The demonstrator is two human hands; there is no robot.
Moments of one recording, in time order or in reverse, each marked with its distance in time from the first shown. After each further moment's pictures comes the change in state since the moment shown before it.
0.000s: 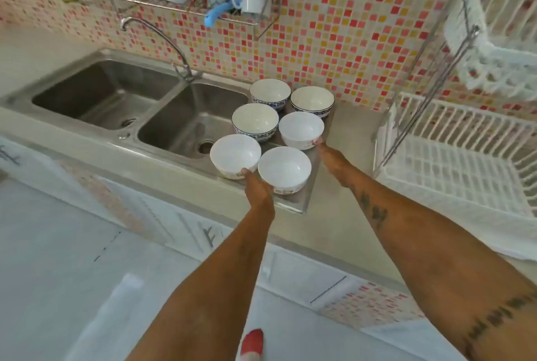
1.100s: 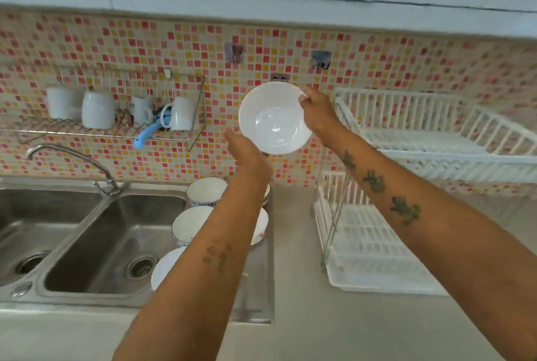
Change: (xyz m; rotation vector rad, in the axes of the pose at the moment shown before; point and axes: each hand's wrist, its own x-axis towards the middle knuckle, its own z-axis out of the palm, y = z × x) left_hand -0.078 0.171 0.202 -0.233 -0.682 0.099; right_hand -0.069 -0.227 -0.151 0.003 0.592 -0.639
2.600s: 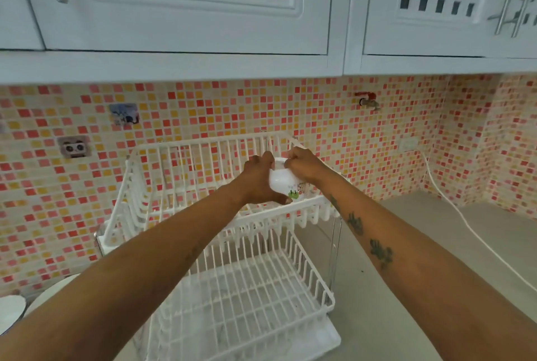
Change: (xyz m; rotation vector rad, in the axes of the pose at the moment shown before) left_hand -0.002 -0.309 0.272 1.805 -1.000 0.611; right_hand 0.029 0.225 -0.369 -0.291 0.132 0.330
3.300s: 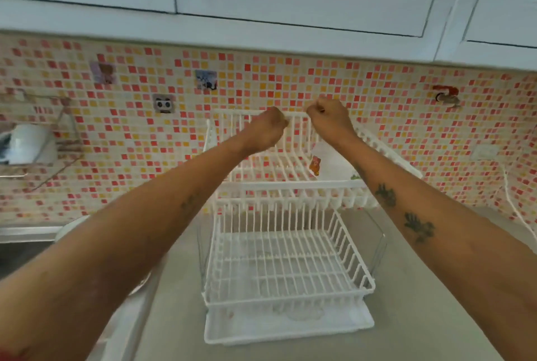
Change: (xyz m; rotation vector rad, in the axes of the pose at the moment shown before) left_hand -0.073 -0.035 -0.096 -0.263 0.229 -0.158; right_hand -0.040 -0.106 0.042 0.021 0.178 -0.386
